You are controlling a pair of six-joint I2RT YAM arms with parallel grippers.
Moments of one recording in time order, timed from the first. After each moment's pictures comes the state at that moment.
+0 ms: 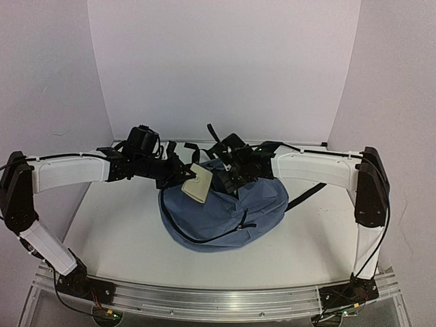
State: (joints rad) left arm -0.66 1.53 1.08 -0.15 0.44 -0.93; right arm 0.93 1.98 1.66 -0.63 0.47 0.19
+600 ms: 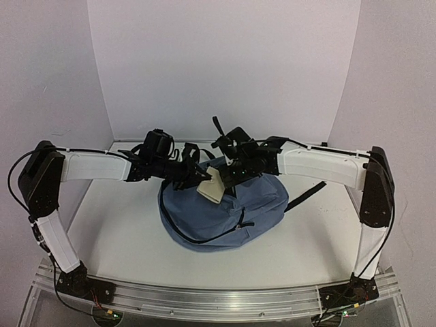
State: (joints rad) left arm -0.67 1.75 1.16 0.04 0.61 -1.05; right arm 0.92 1.94 1.67 -0.62 0.36 0.31
